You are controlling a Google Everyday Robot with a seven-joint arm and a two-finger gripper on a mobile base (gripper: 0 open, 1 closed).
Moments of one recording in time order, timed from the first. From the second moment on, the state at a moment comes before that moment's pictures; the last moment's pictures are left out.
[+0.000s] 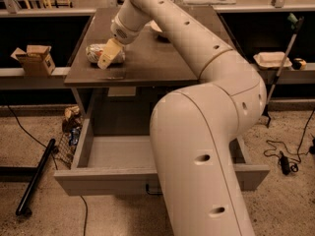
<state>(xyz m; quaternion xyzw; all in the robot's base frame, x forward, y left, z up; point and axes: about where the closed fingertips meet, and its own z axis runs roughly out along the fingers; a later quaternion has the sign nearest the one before) 0.788 0.145 0.841 -0.57 0.76 0.15 0.28</state>
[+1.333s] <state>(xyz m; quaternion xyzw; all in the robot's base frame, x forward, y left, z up) 0.797 0.138 0.829 -0.56 0.77 0.16 0.27</state>
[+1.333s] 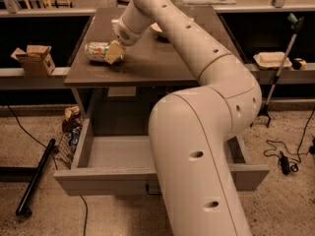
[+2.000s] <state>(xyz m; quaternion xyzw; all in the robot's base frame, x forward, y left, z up) 0.773 0.101 0.879 -0.54 0.75 0.17 0.34</state>
